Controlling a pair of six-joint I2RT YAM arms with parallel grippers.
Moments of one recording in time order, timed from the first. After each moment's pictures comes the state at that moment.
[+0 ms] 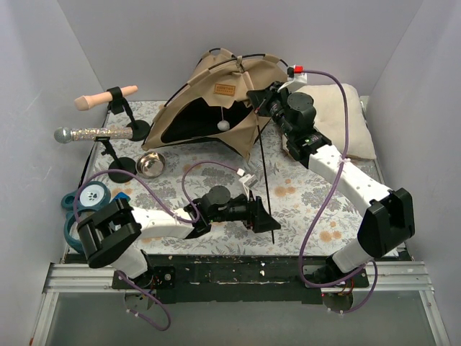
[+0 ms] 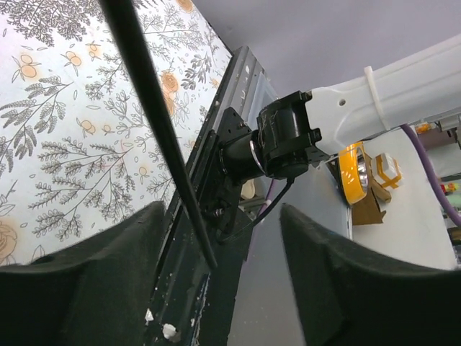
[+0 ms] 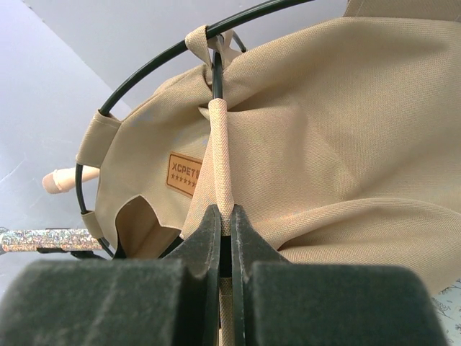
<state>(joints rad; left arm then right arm) -1.04 1.48 0.62 0.72 0.40 -0.81 0.56 1.53 1.33 0.28 0.07 0.55</state>
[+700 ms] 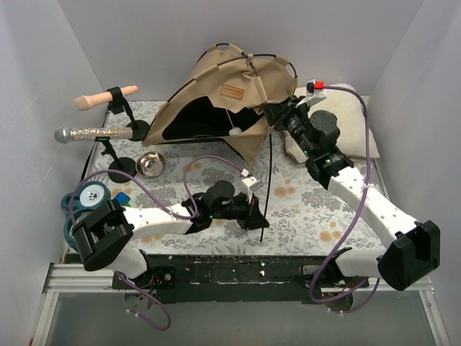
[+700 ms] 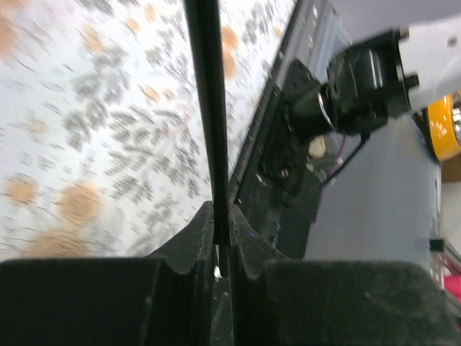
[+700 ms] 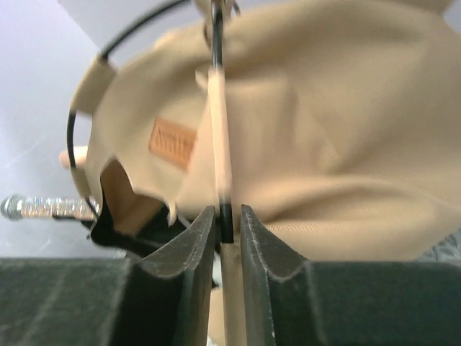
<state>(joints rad) -1.04 1.46 0.68 0.42 0.42 -0.54 0.54 1.30 1.13 0.30 0.03 0.52</state>
